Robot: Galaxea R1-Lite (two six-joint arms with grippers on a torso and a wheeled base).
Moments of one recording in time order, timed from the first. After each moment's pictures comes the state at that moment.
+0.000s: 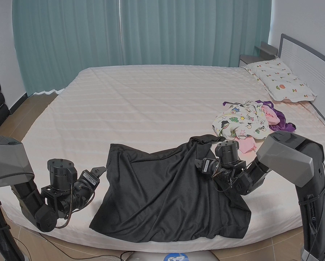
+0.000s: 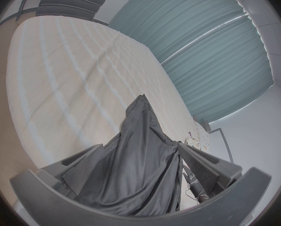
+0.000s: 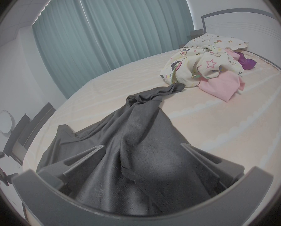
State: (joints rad) left arm -0.31 2.02 -0.33 -1.20 0.11 -1.10; right arm 0.42 2.52 -1.20 -0.81 -0.21 0.45
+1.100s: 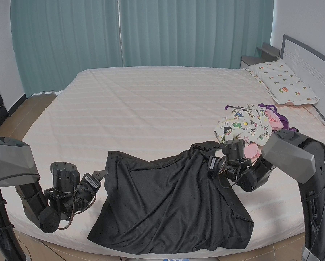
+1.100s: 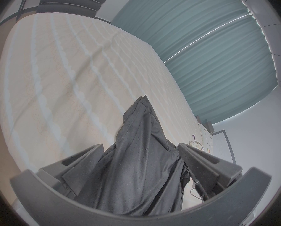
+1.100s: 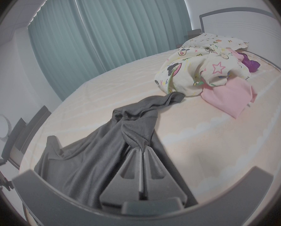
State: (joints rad) left arm -0.31 2.07 -0.32 -1.21 0.11 -1.11; right arm 0.33 2.49 -1.17 -0.83 -0.17 0.45
